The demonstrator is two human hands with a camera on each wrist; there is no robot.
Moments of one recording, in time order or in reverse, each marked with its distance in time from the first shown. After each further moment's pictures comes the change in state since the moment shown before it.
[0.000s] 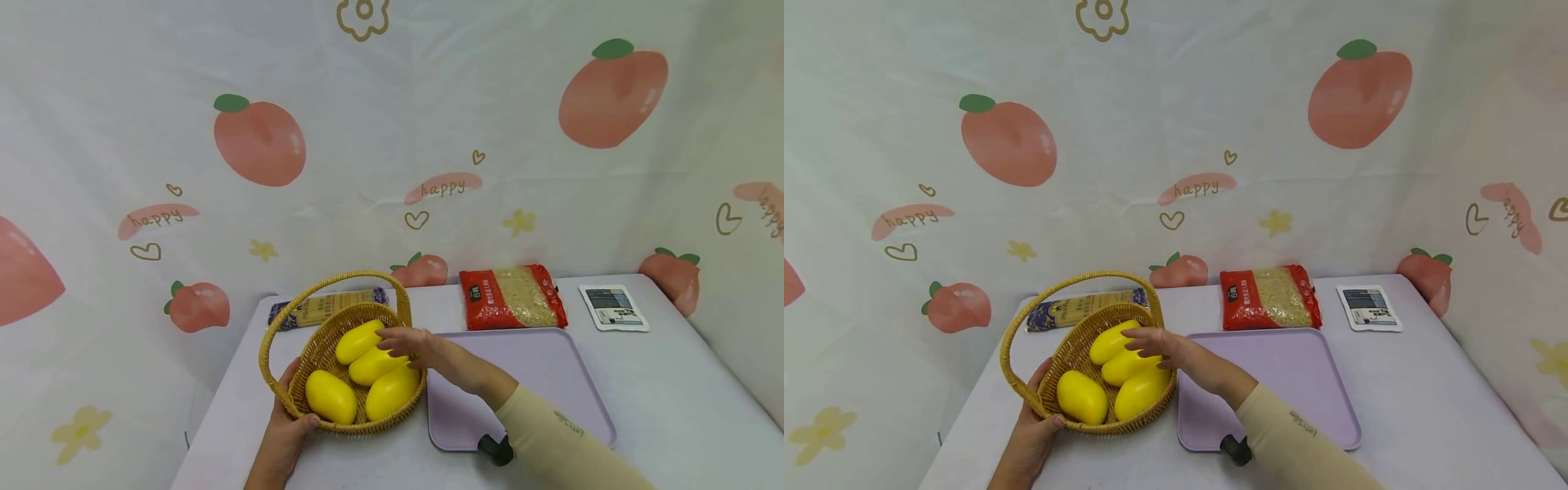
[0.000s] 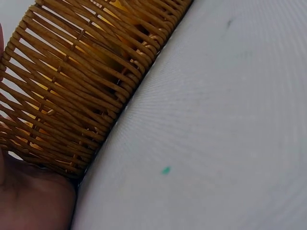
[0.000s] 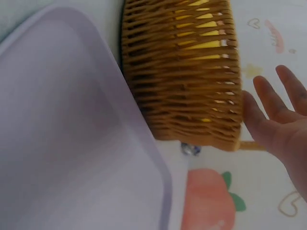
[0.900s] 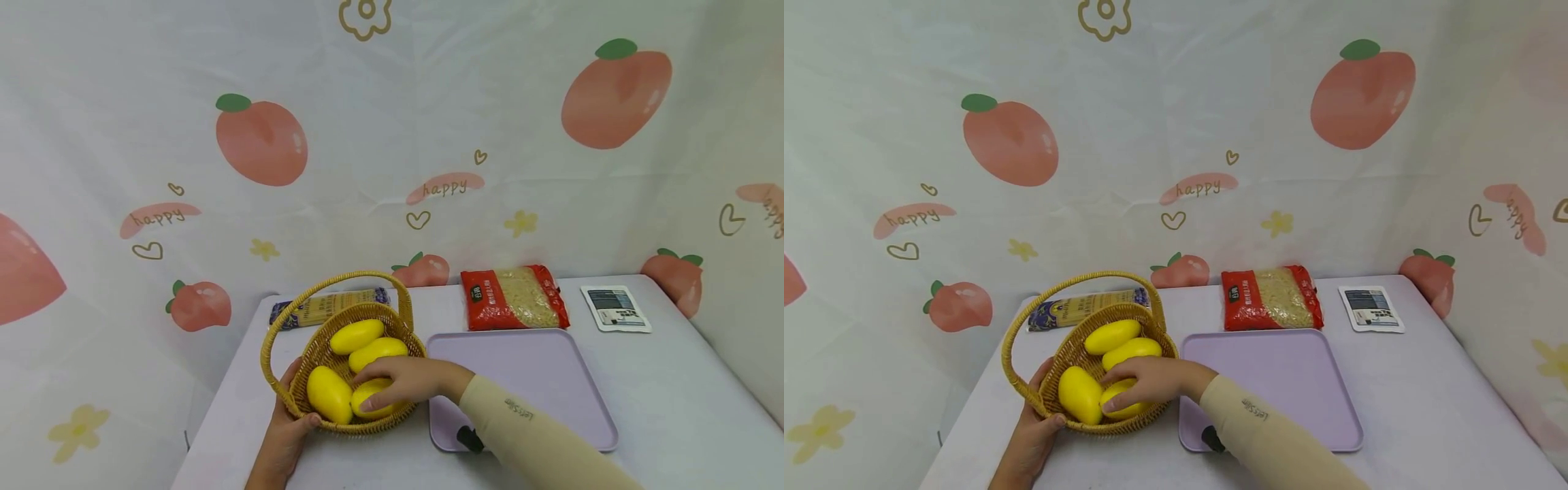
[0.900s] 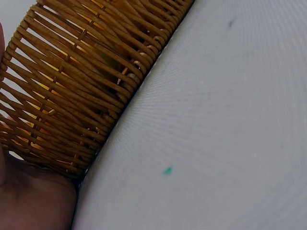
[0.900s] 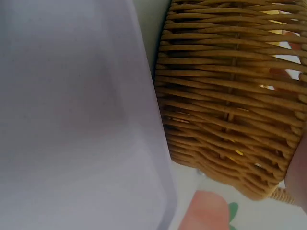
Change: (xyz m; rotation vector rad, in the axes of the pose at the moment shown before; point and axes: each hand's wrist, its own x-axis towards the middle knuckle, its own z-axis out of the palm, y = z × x) left_hand -0.001 0.002 0.003 0.003 0.006 -0.011; right_hand 0.050 0.025 0.026 -0.467 -0.199 0.287
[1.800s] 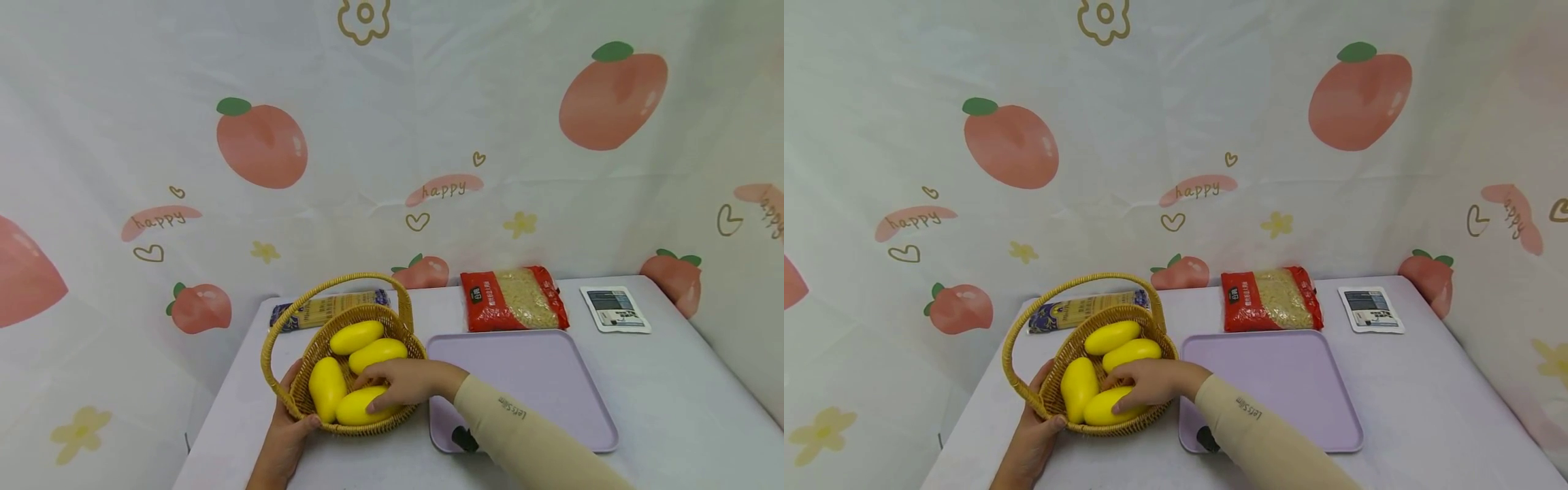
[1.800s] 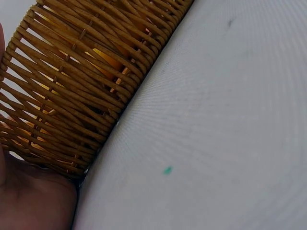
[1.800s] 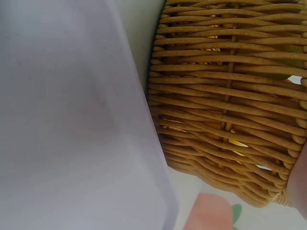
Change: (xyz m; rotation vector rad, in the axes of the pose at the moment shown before) left_hand -0.001 0.000 0.002 0.013 0.008 -0.011; right_hand 0.004 -0.003 0.001 -0.030 -0.021 0.065
